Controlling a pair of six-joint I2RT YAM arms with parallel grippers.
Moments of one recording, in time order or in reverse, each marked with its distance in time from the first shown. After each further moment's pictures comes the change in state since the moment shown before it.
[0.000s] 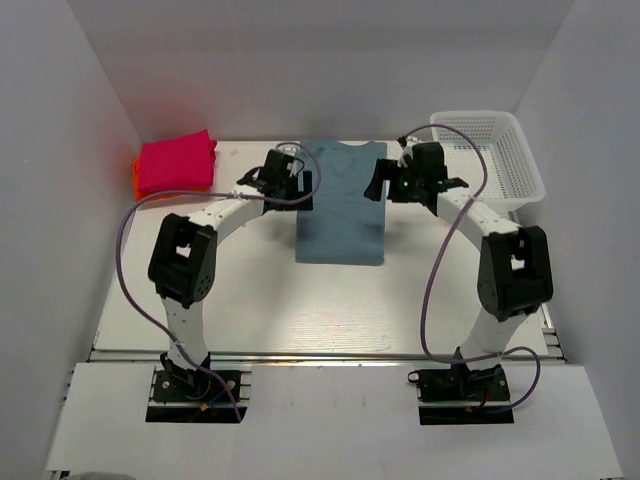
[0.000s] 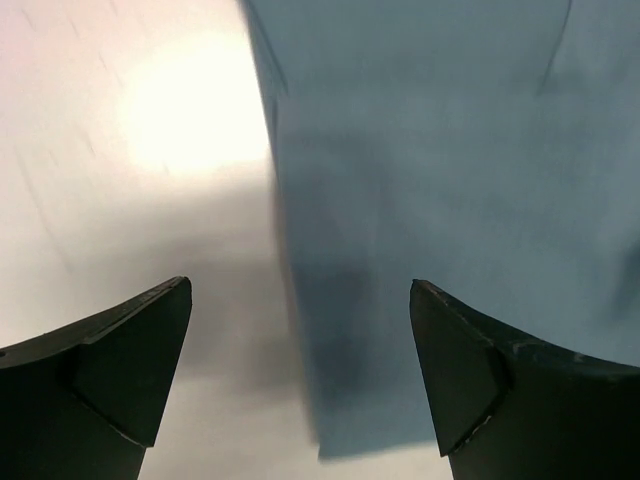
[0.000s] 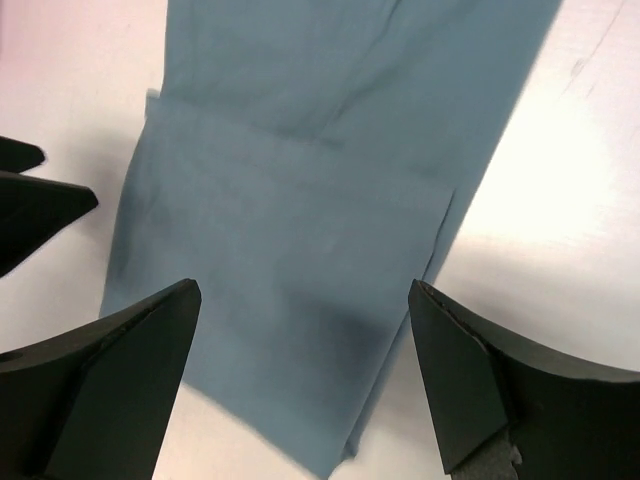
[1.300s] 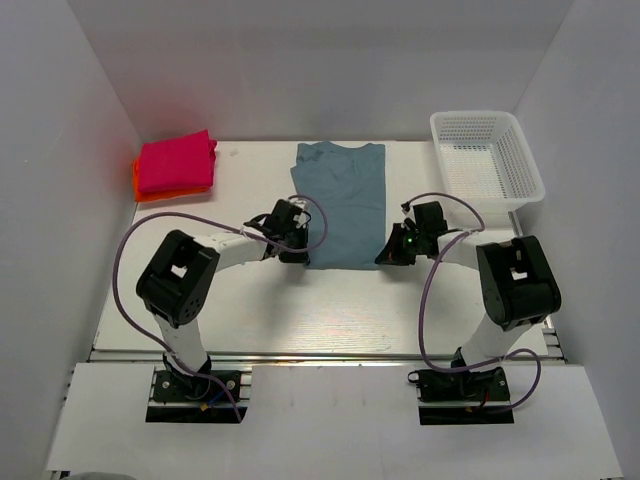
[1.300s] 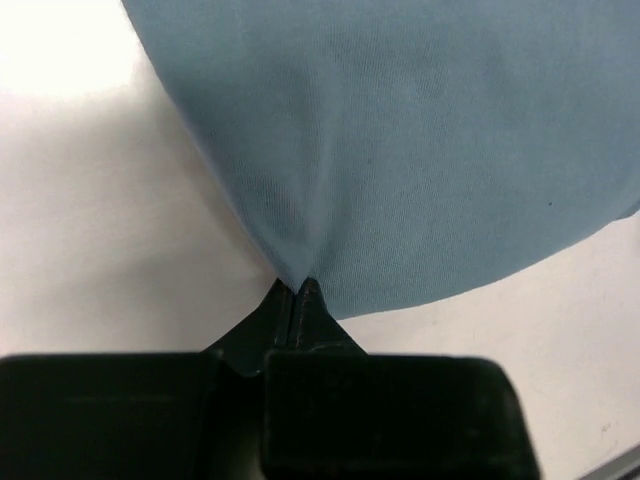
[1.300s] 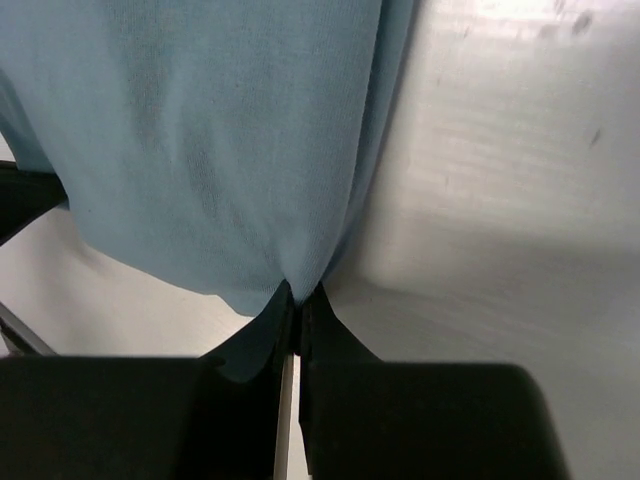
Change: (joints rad) left arm -0.129 -0.164 -0.479 0.158 0.182 -0.101; right arm -0.005 -0.087 -0.517 0.128 -0.157 0.197
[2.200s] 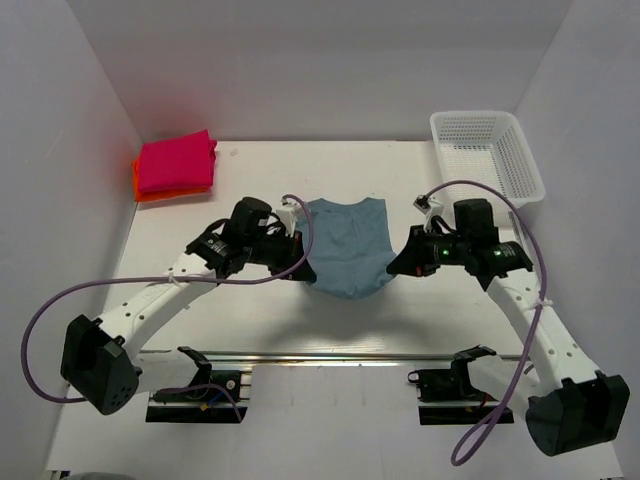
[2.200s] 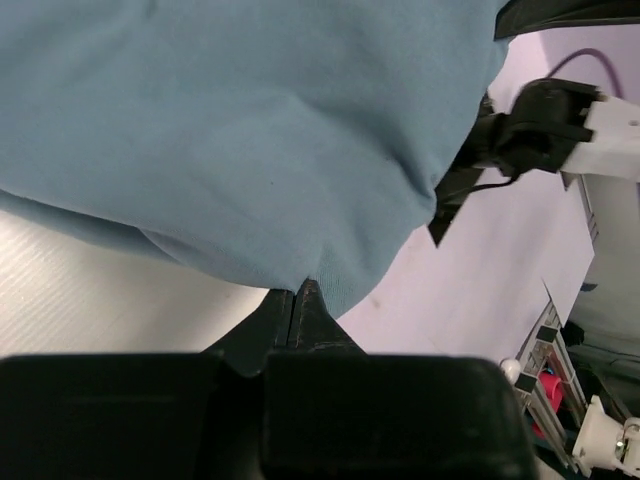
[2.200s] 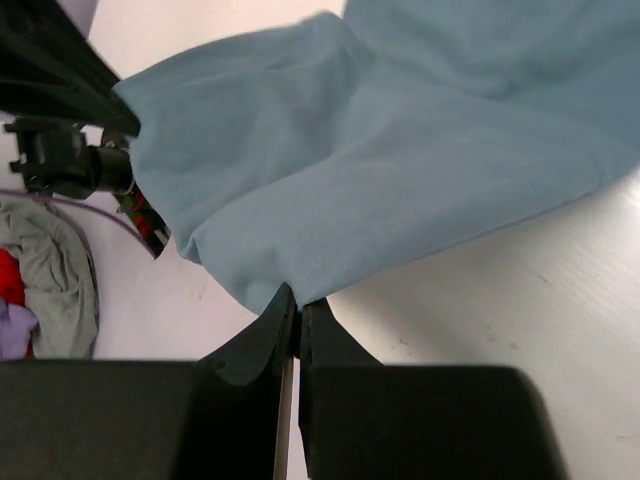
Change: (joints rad) left arm -0.045 -0.598 -0.087 -0.292 0.475 0.060; right arm 0.002 -0.701 0.064 -0.608 -0.293 -0.294
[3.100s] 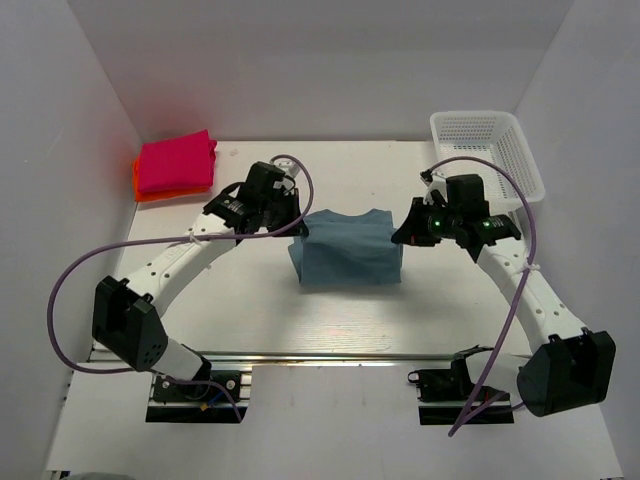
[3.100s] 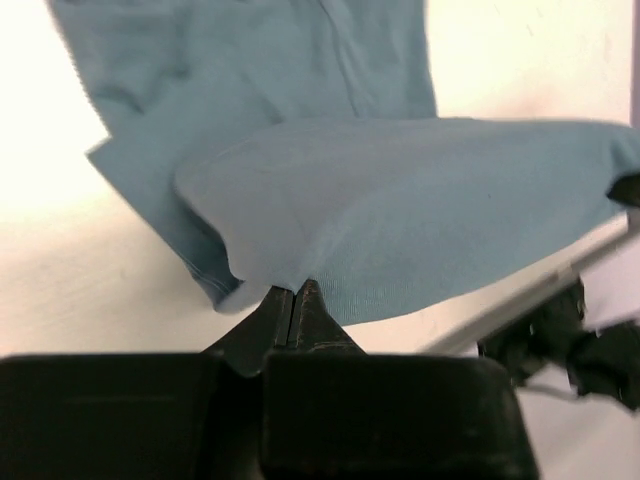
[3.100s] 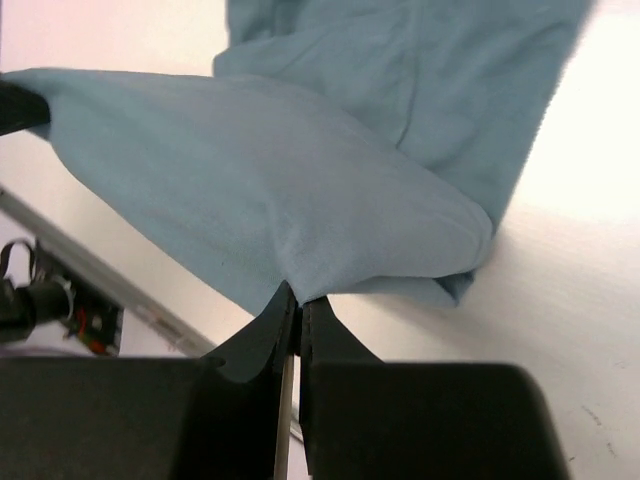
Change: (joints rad) left arm 0.044 0.236 0.317 -0.124 -0.412 -0.120; right arm -0.006 0.181 0.155 0.052 0.257 0.098
